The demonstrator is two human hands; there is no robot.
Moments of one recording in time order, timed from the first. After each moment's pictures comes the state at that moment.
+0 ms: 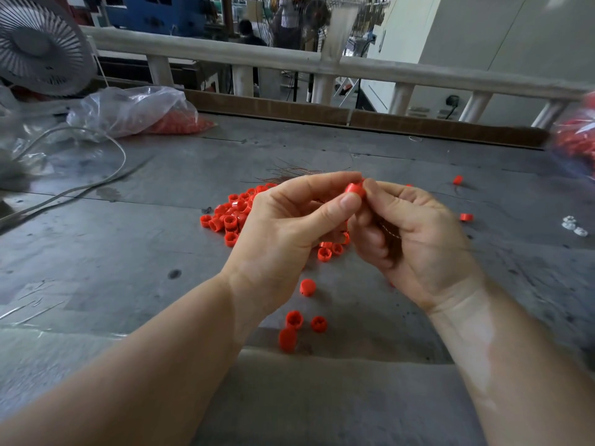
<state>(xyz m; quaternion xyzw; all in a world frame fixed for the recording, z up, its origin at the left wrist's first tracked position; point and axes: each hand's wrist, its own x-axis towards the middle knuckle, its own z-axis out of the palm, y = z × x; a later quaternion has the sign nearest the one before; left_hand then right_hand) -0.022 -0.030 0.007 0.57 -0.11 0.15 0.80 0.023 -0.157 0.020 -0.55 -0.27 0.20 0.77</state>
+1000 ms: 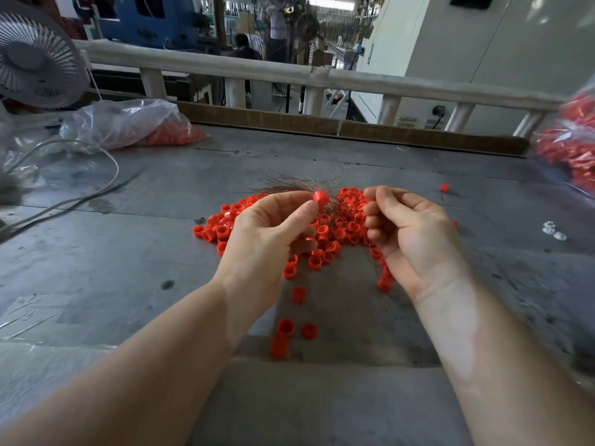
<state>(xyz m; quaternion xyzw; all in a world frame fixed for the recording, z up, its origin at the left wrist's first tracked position) -0.012 -0.023 -0.005 0.58 0.03 0.17 0.80 0.041 -0.164 0.017 -0.57 -0.09 0.03 0.82</state>
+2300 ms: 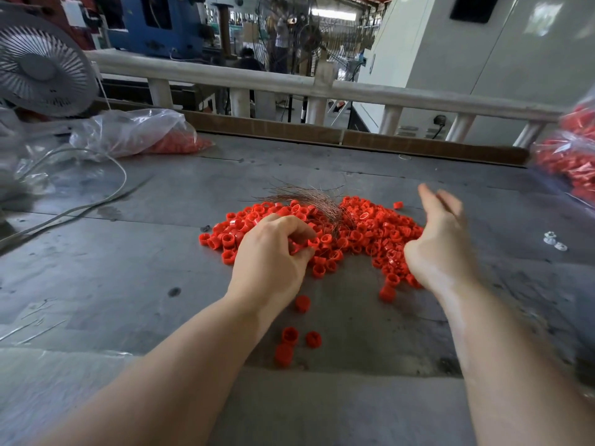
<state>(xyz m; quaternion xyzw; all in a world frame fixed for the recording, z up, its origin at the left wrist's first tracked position) -0.014 -0.017 -0.010 0.88 0.06 0.28 0.37 0.066 -0.193 0.002 -0.92 -0.06 -0.19 0.34</state>
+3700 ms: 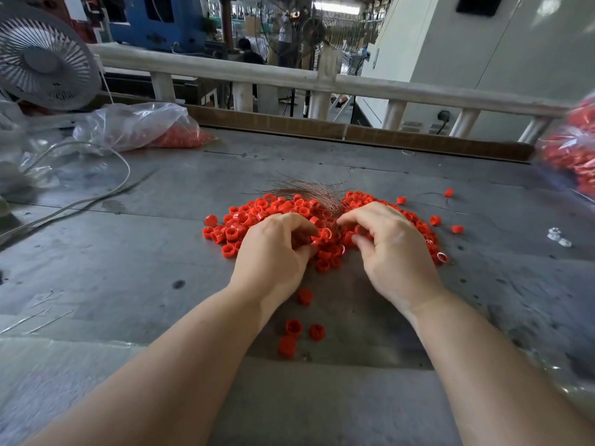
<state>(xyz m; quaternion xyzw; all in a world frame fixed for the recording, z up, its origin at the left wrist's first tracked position) -0.011 -0.013 -0.013 0.90 0.06 0.24 0.36 0.044 -0.163 -0.007 -0.88 -0.32 -0.22 0.28</state>
